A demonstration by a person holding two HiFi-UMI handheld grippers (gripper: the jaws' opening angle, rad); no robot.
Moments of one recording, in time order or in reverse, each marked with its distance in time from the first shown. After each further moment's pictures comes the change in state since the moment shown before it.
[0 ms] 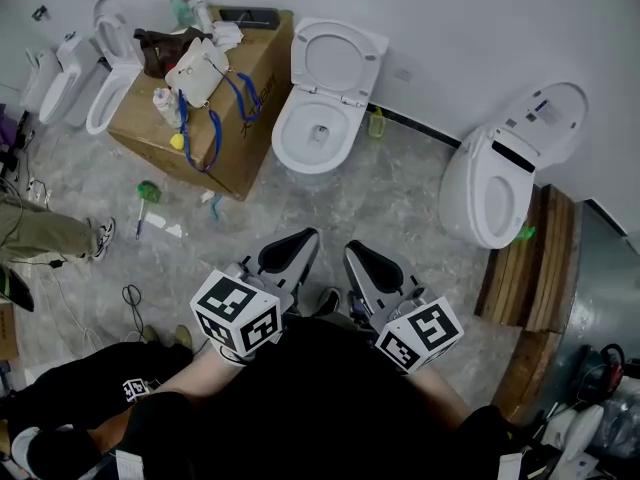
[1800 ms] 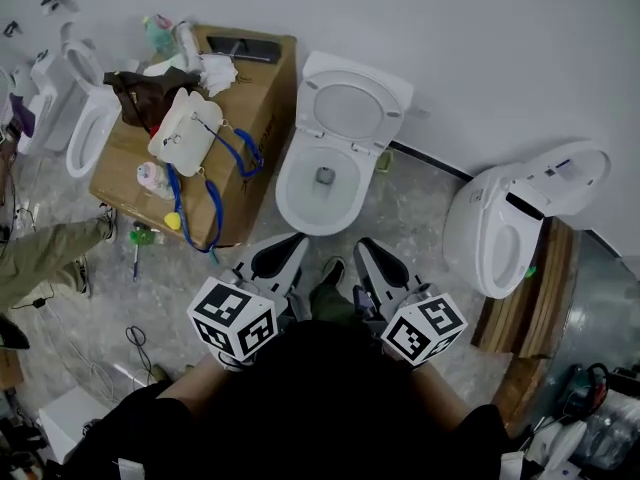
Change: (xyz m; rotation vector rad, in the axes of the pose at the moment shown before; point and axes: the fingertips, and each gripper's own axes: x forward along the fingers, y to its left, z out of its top) left arm 0.134 0.255 0.143 -0.075 0.037 0.026; right arm 0.264 -0.174 0.079 0.227 0.045 -0.148
